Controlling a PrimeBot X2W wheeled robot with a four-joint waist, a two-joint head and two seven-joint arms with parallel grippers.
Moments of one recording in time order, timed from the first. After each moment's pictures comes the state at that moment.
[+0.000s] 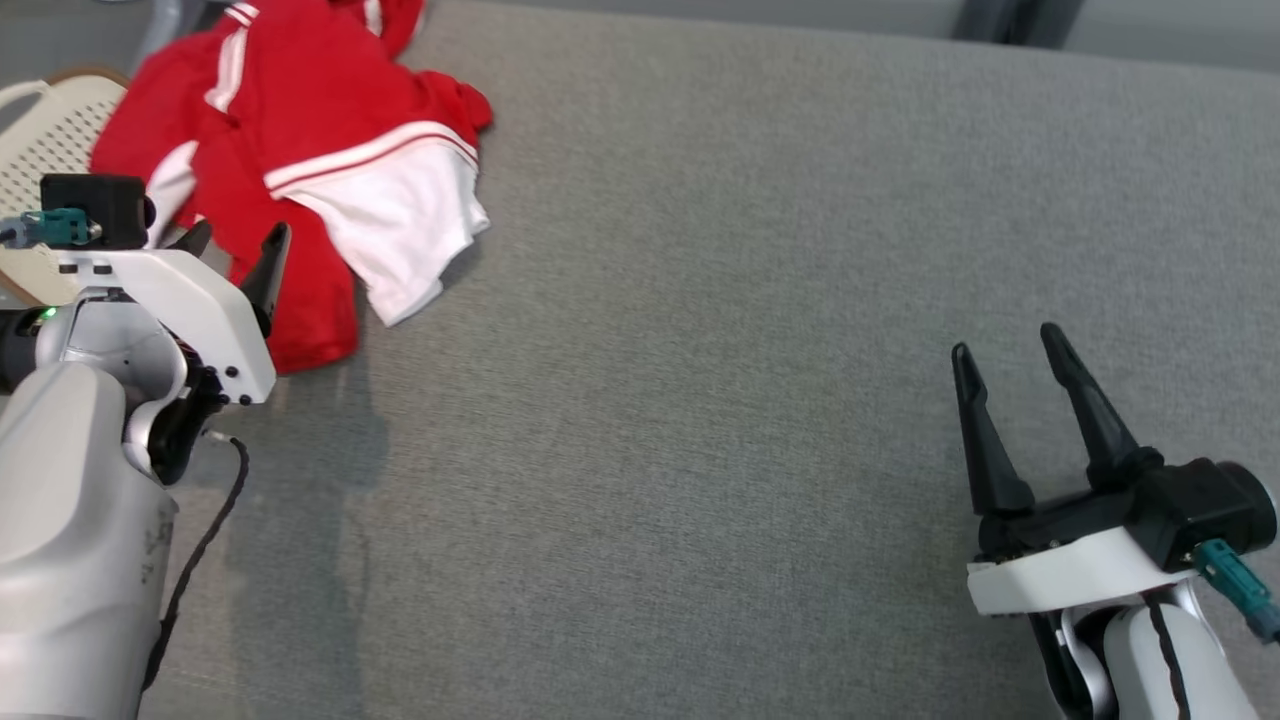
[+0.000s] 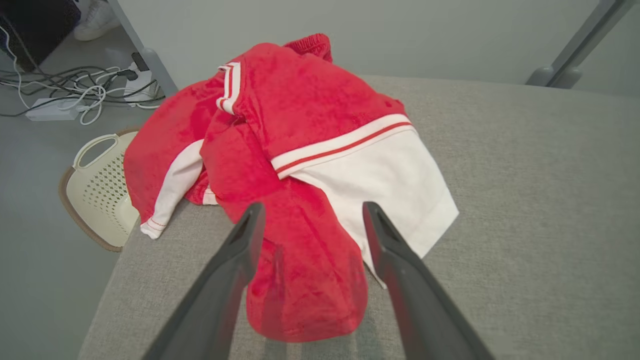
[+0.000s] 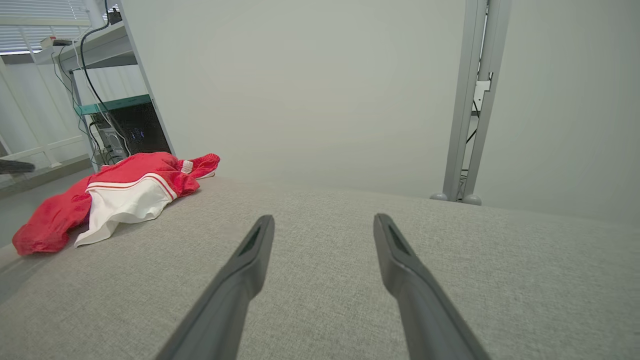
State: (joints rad) left arm -0.72 0.29 -0.15 0.67 -0.43 -0.11 0.25; right arm -0.18 -0.05 0.09 0.10 0.09 0.13 -0.26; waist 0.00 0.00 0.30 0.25
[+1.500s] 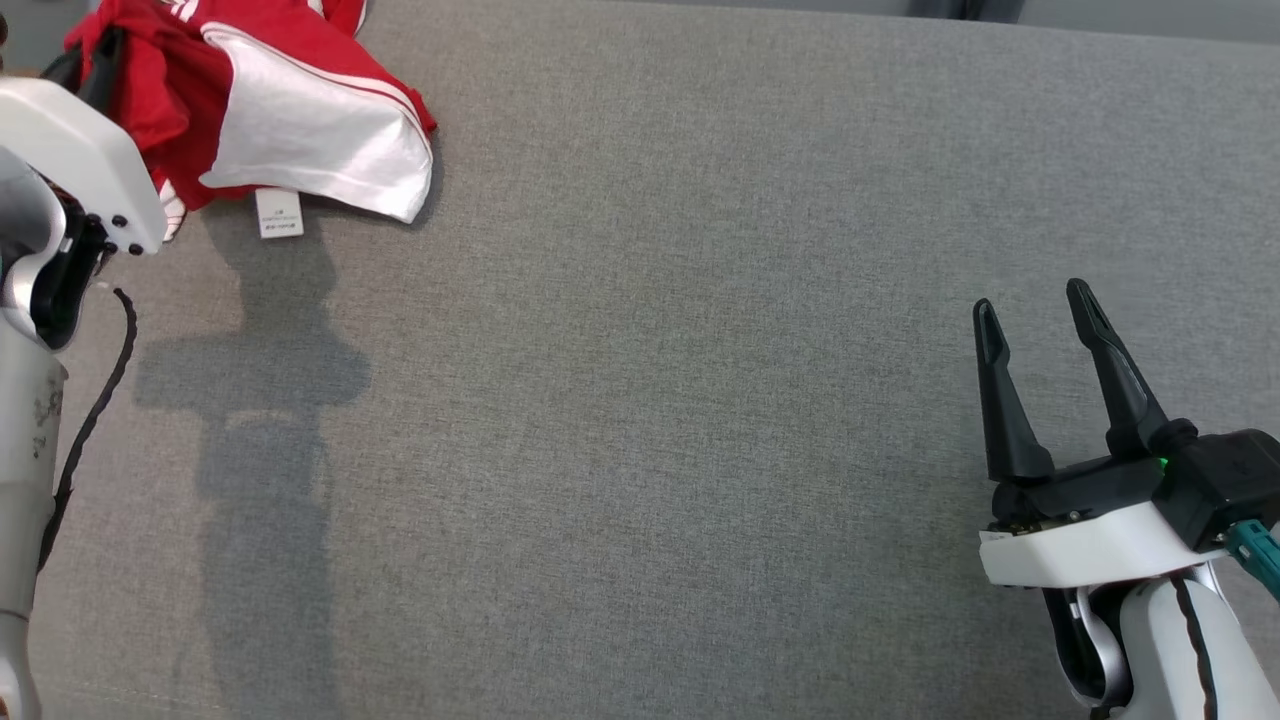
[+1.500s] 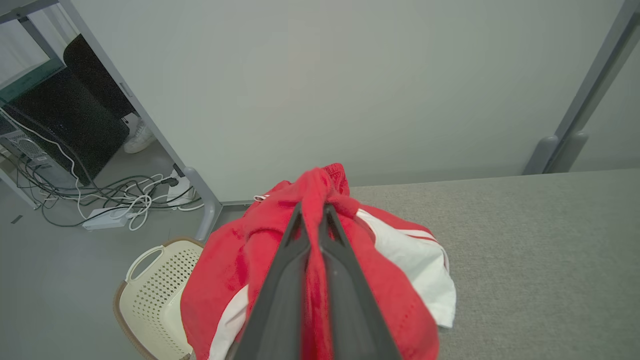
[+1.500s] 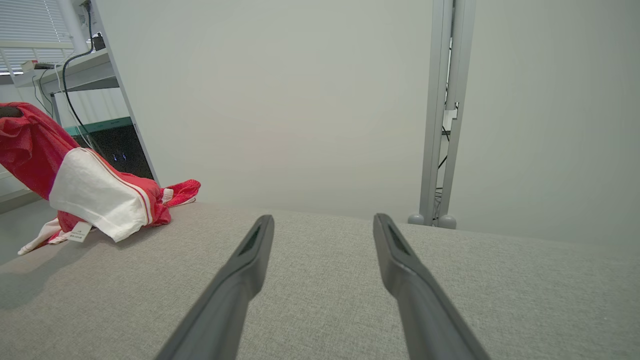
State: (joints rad) left arm -0.96 0.39 -0.24 0.78 -0.41 -0.11 0.14; right arm -0.22 -0.05 0.07 0.04 0.09 0.13 -0.26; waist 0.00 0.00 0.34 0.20
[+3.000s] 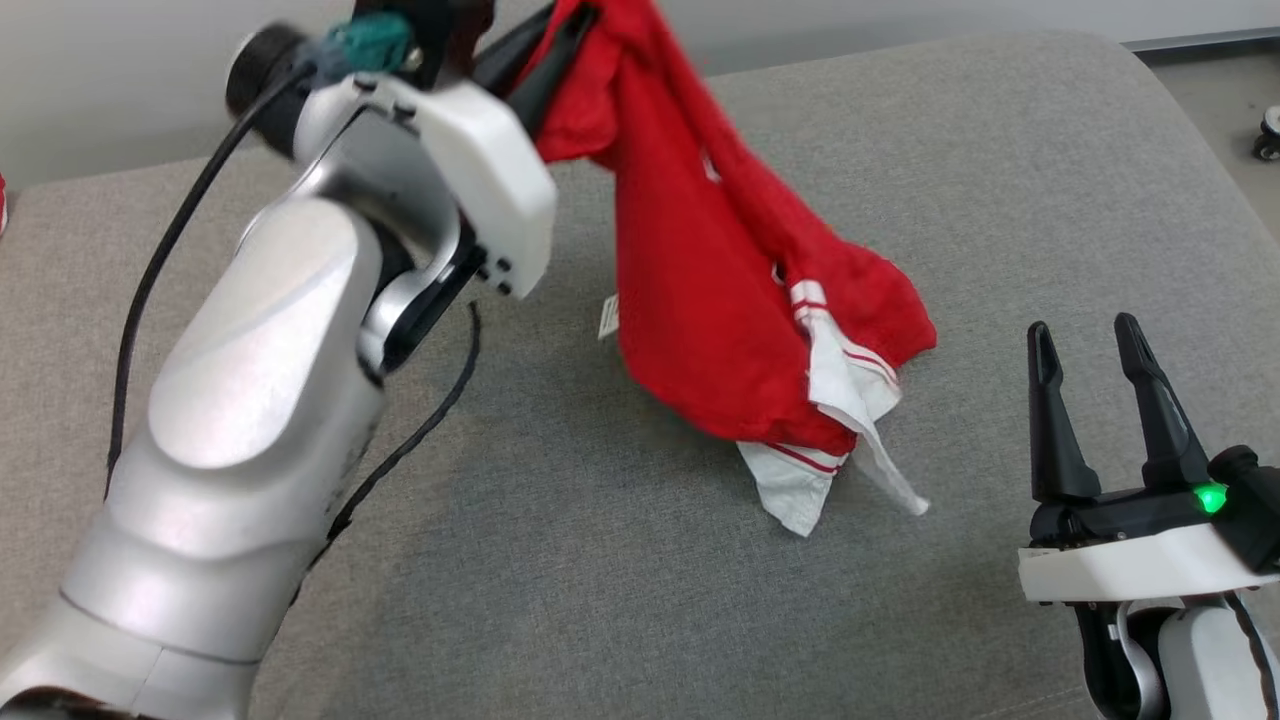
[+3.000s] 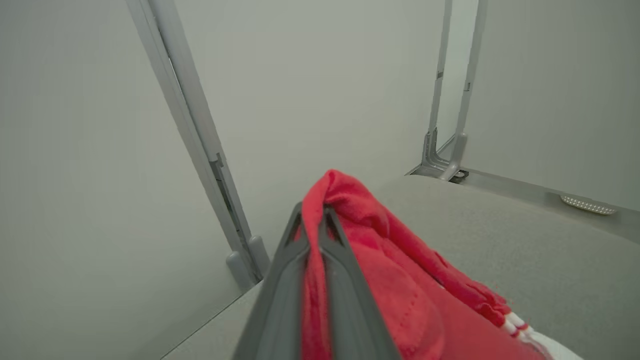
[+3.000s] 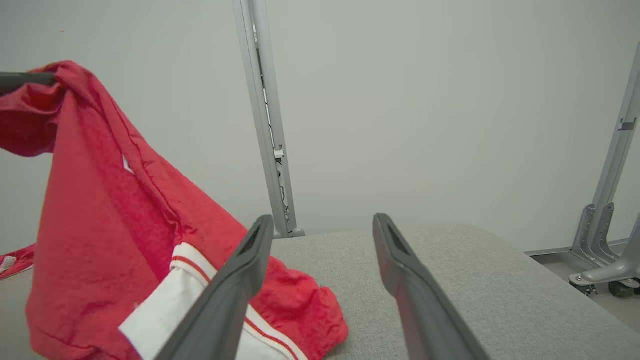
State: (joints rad) left arm -0.95 0.17 -0.52 0.34 -0.45 -0.09 0.25; right arm -0.17 -0.05 0.02 0.04 0.22 0.13 -0.26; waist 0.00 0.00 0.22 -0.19
